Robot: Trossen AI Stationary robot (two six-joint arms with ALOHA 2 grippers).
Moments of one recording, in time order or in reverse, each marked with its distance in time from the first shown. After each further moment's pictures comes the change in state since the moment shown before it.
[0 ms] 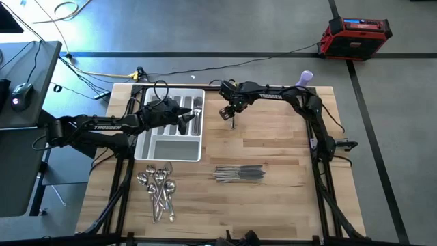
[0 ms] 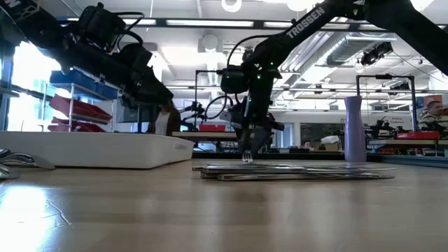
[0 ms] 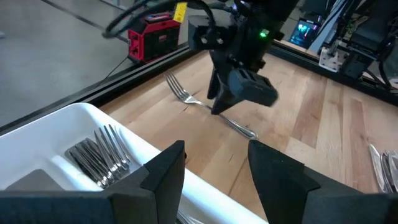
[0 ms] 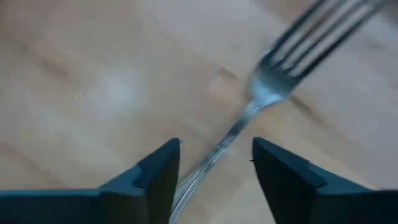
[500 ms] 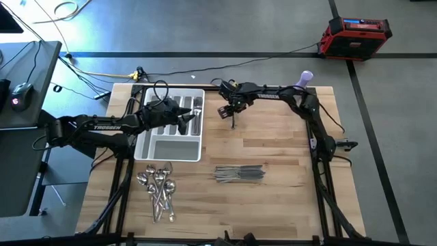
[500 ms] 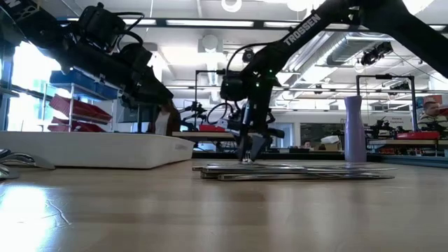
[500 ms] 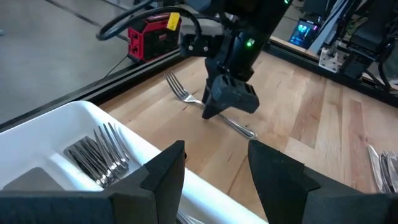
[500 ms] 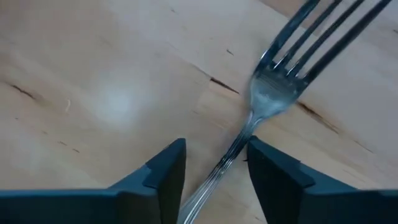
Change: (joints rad) left arm -0.001 0.000 0.000 -0.003 0.000 -0.009; right arm 0.005 0.058 0.003 0.031 -0.039 0.066
